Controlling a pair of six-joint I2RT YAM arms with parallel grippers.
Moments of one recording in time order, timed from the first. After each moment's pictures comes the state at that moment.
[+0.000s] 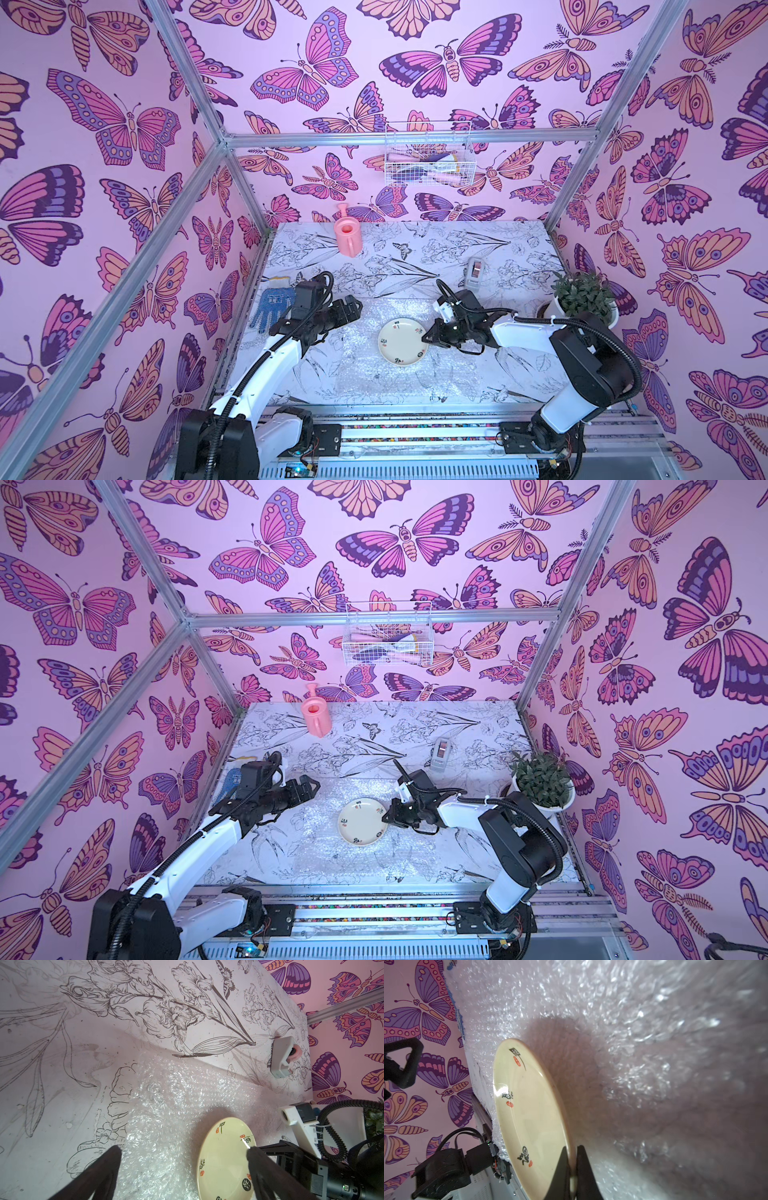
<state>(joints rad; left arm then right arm) -0.19 1.12 0.68 -0.35 0.30 -0.57 0.61 1.65 0.73 -0.01 -0.51 0.76</state>
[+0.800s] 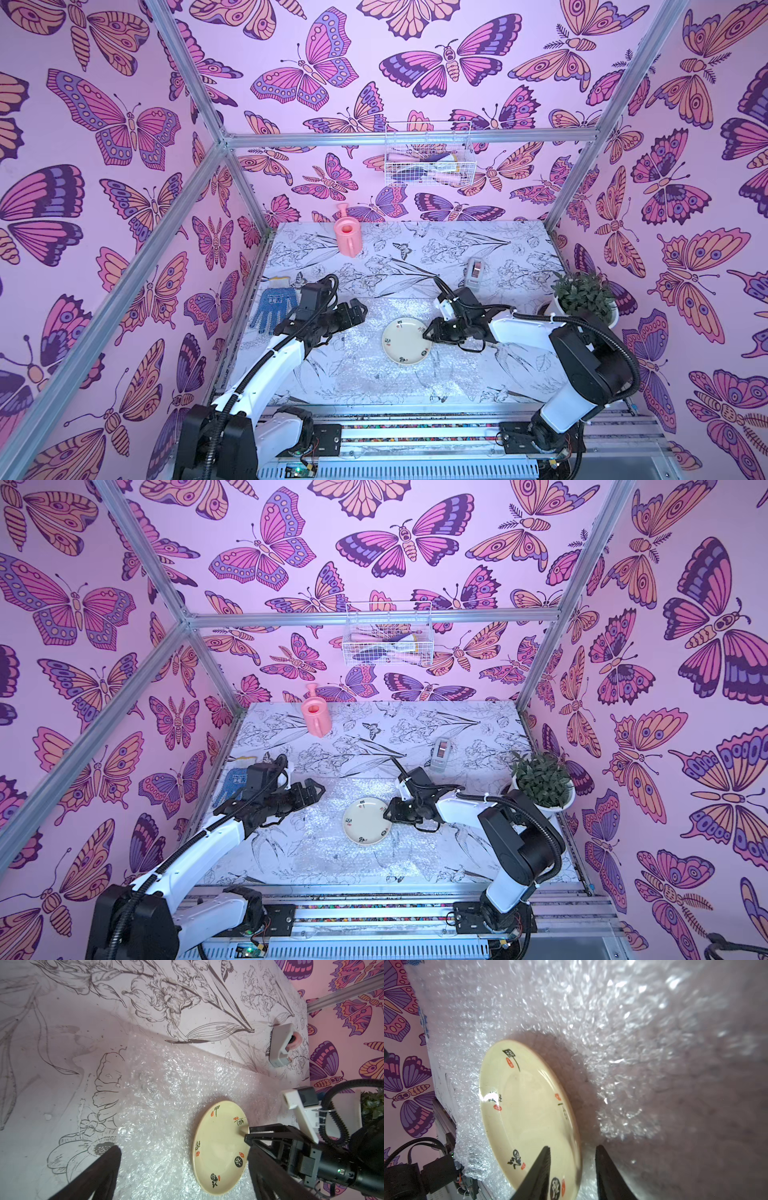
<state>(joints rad) -0.24 1.15 0.67 -0.36 0.31 -0.59 0.59 1.64 0.79 -0.14 -0.40 0.63</state>
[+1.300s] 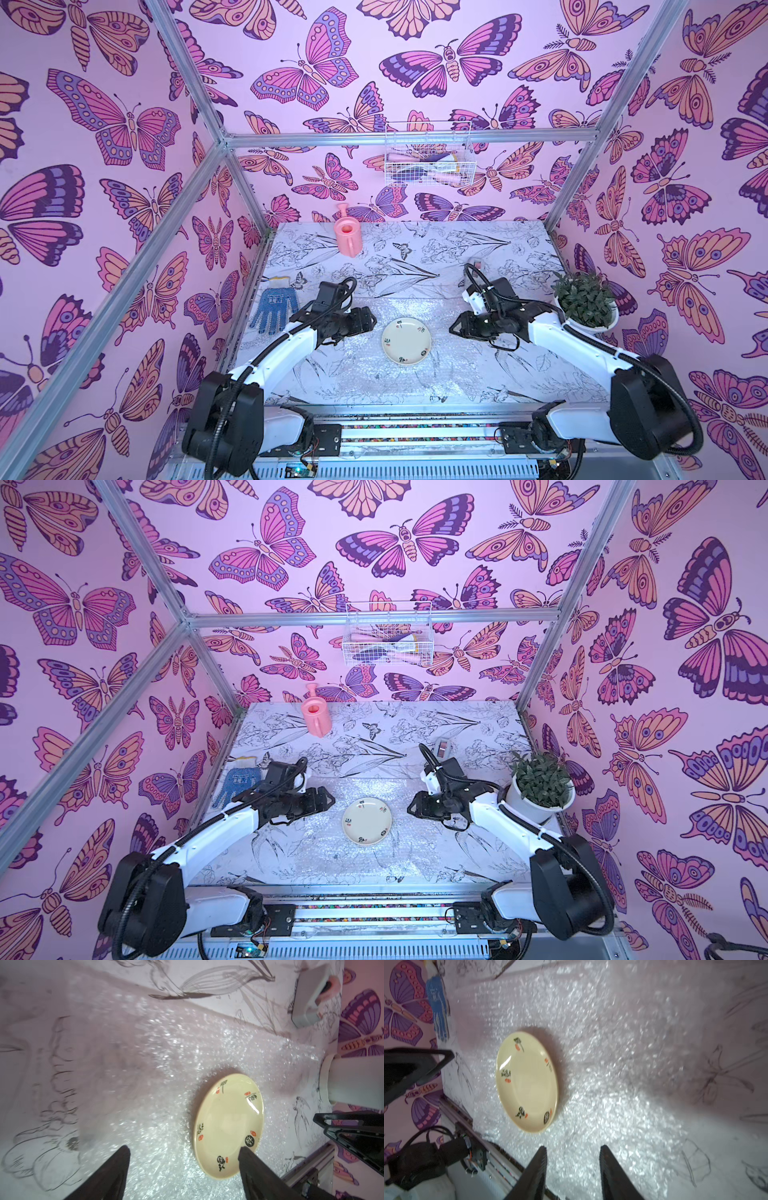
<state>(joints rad) -0.35 1.31 0.76 -0.43 0.34 -0.53 0.44 1.29 0.78 -0.56 -0.44 0.47</state>
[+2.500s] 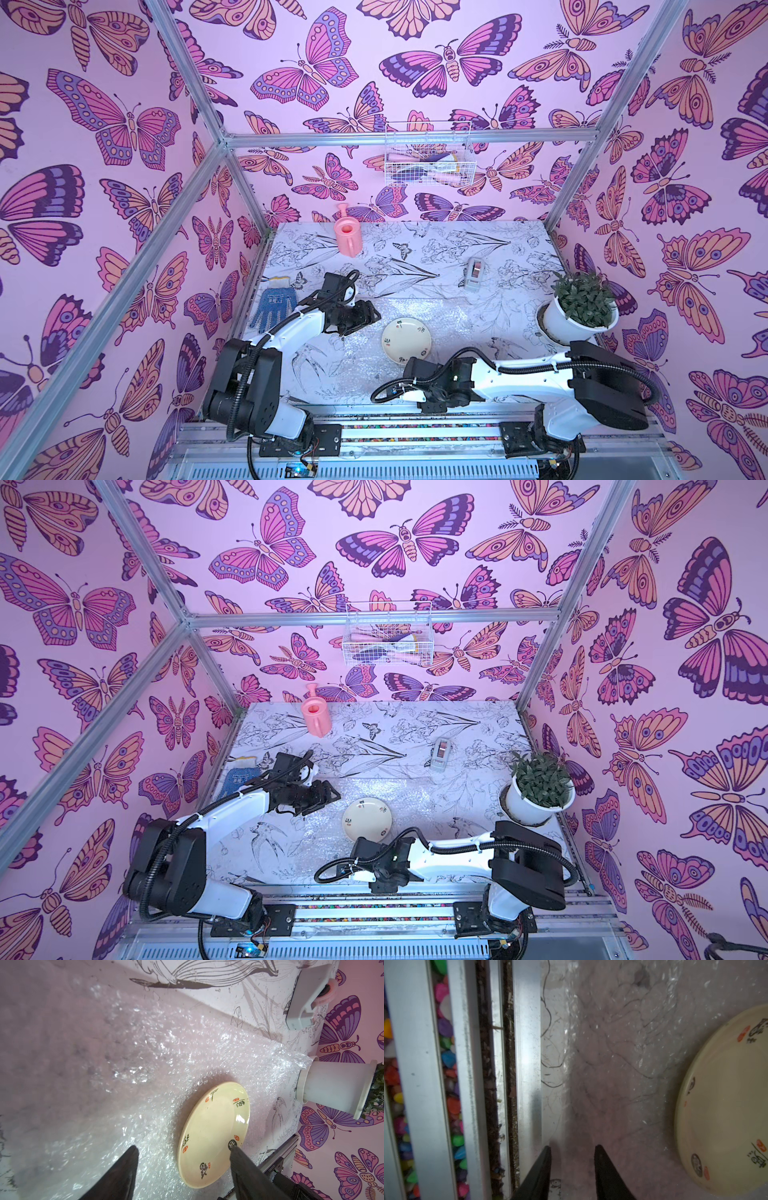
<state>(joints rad) -0.29 1.47 0.83 -0.41 0.48 -0.58 1.30 1.56 0.81 -0.46 0.09 -0.36</state>
